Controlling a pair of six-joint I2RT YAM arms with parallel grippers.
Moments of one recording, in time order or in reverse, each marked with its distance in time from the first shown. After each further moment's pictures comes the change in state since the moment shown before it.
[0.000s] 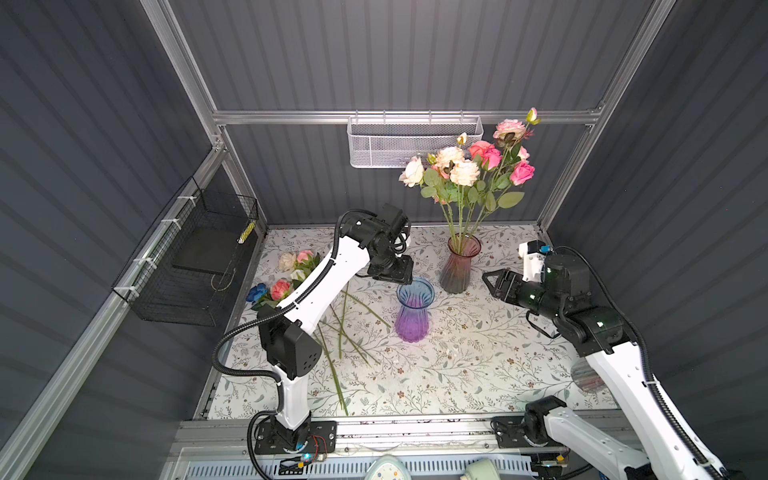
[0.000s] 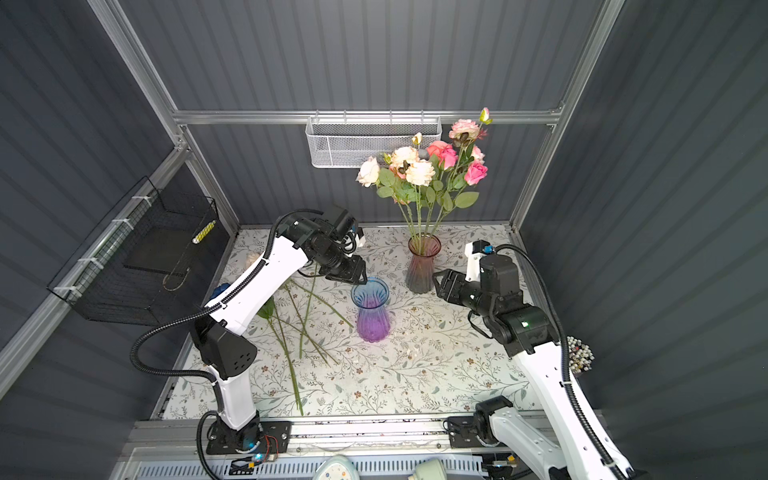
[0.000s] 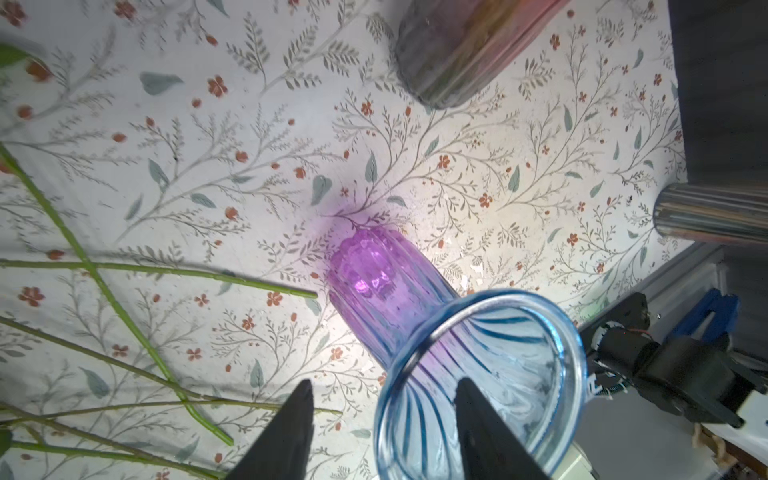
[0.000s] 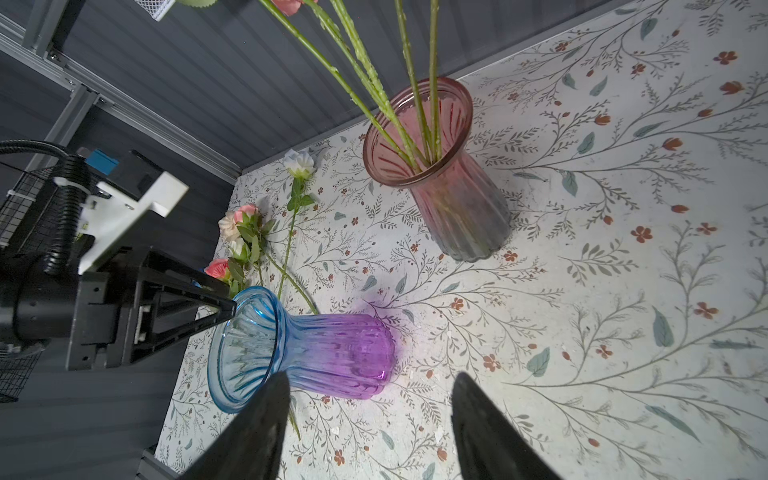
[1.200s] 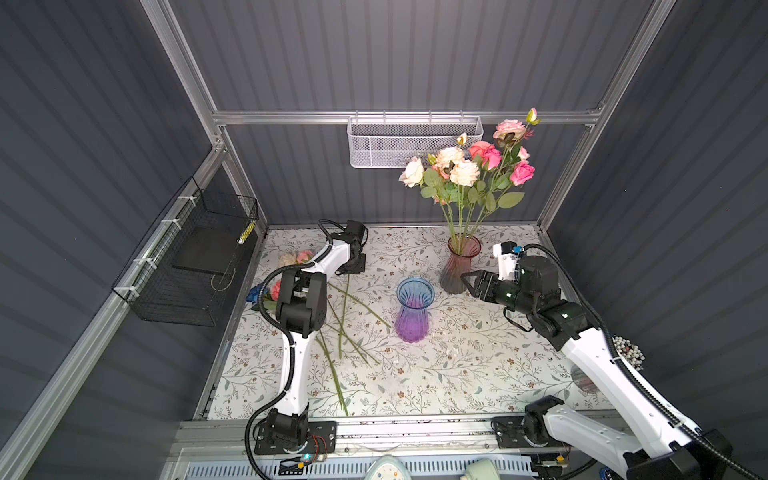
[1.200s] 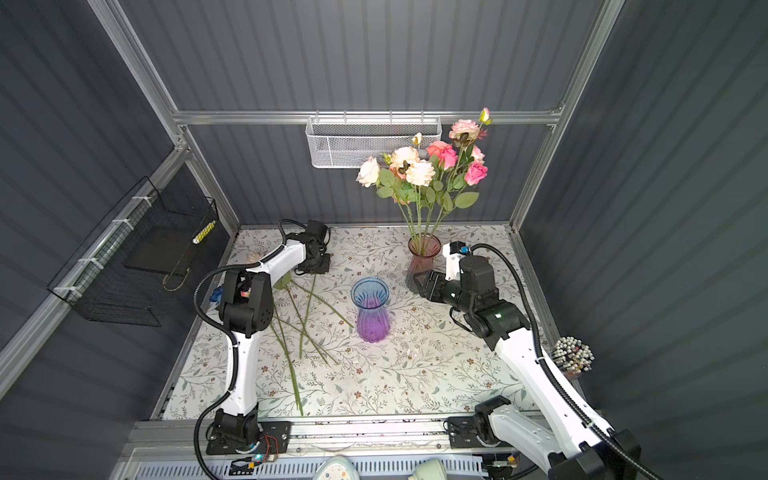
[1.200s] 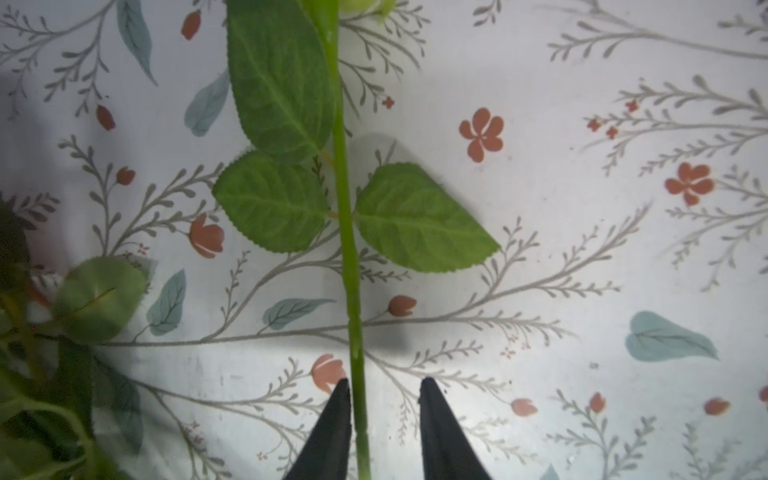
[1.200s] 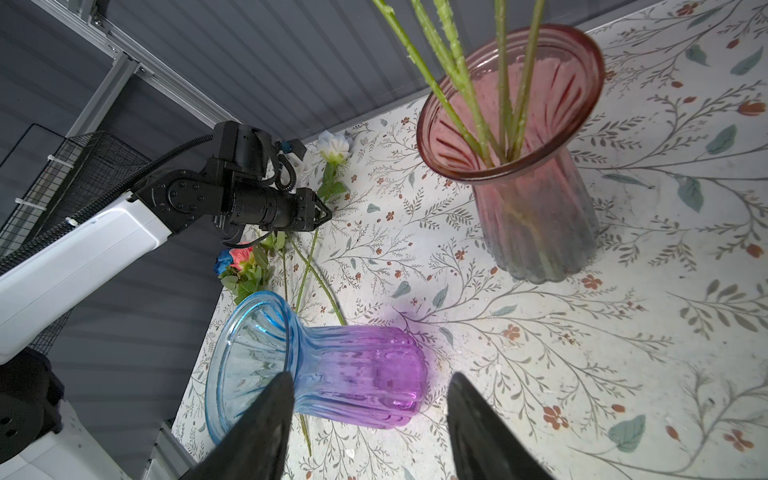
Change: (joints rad) left arm 0.352 0.413 -0.200 0.557 -0.349 0.071; right arm 0.072 0.101 -0.149 0.298 -0.070 0.012
